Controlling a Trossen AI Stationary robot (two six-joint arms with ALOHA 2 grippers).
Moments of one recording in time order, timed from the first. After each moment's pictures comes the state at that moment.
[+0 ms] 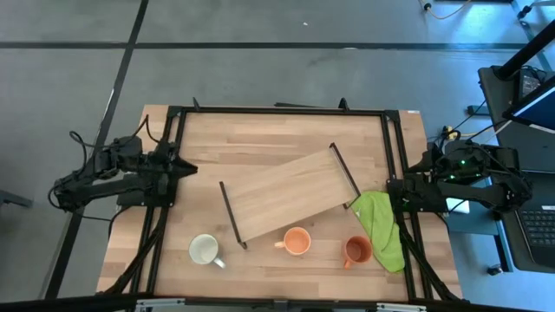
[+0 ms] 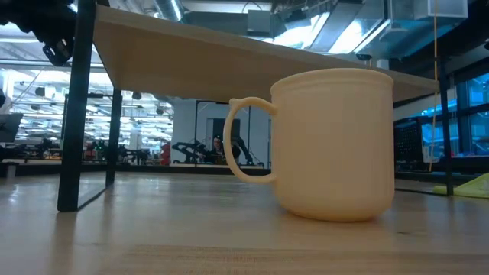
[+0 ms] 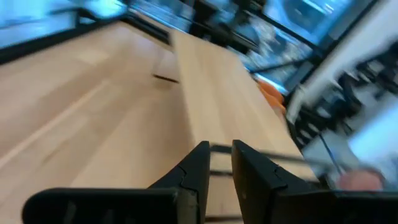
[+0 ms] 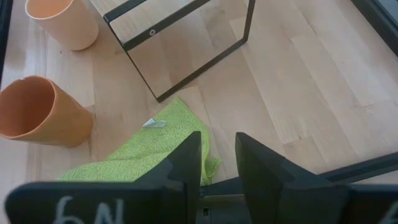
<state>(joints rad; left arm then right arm) 0.29 0.08 0.53 -0.73 0.23 -0.42 -0.21 0.19 0.92 -1.52 -0.04 0.10</state>
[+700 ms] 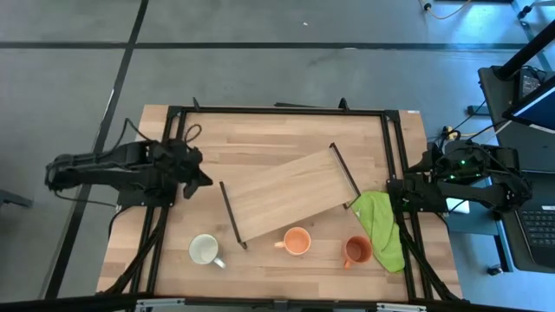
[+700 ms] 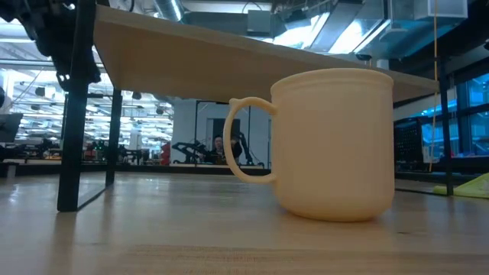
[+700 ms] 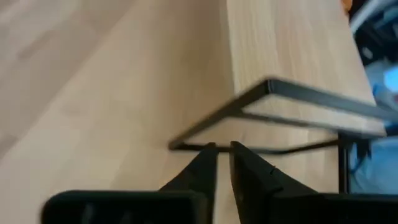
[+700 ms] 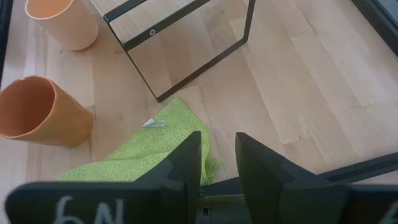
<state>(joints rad) 0.16 0.55 0.55 -0.75 0.22 -0.48 -0.21 0.19 0.92 -1.52 -0.04 0.10</state>
